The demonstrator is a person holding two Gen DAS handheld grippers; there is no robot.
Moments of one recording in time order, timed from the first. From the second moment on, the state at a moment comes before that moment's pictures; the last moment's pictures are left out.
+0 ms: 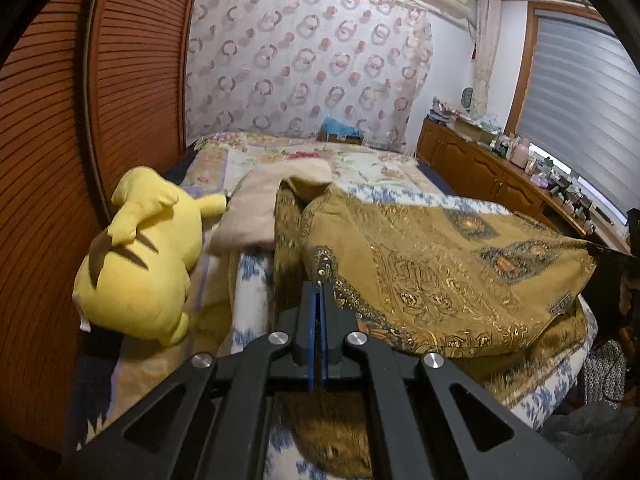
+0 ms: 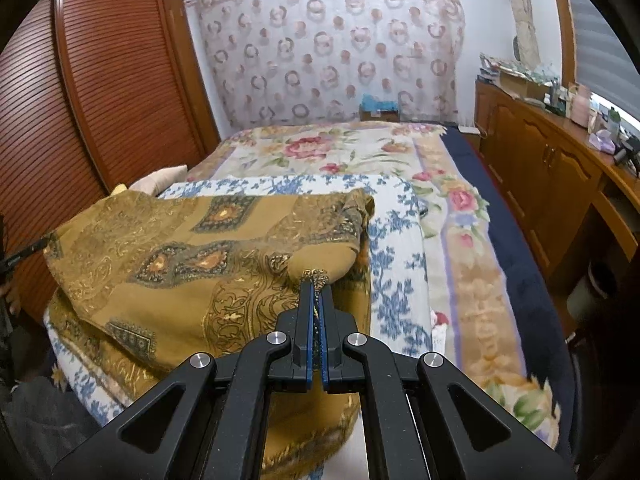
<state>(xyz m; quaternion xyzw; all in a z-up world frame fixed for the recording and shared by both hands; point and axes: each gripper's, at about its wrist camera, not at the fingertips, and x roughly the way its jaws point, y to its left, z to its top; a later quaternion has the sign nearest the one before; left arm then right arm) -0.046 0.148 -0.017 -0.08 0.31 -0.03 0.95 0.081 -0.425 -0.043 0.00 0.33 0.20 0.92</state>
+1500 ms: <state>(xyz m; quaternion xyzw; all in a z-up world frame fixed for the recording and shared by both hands) -0.032 0.139 -0.079 -0.06 0.39 0.01 0.92 0.085 -0.318 -0.120 -0.09 0.37 0.22 0.90</state>
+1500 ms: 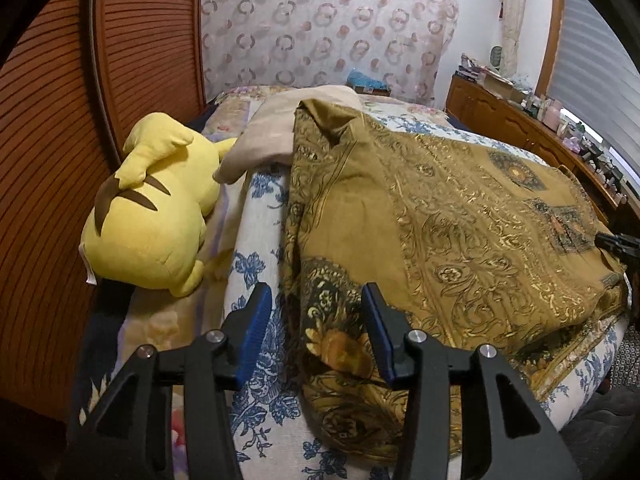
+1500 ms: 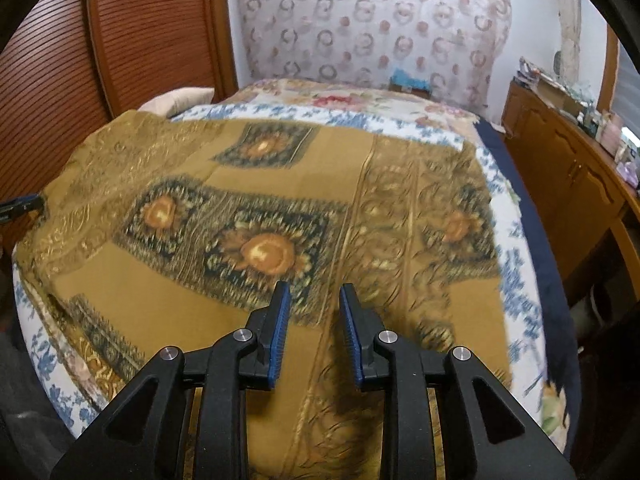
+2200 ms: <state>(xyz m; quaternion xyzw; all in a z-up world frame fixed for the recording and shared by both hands) -0.033 0.137 -0.091 -0.06 0.40 0.01 0.91 0.038 -0.314 -0.139 -0.08 0.34 0.22 0.91</state>
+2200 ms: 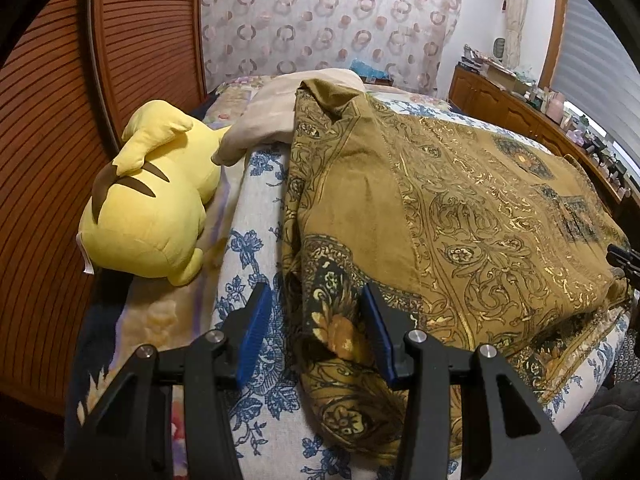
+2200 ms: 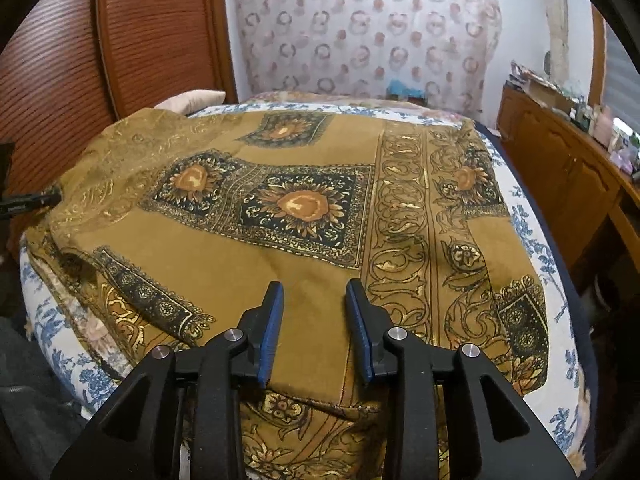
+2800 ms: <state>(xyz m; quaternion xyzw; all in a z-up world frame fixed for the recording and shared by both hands) -0.039 0.128 -0.076 -0.09 0.38 -0.05 0.92 0.042 -0.313 -0.140 -0.09 0.34 0.21 0.91</state>
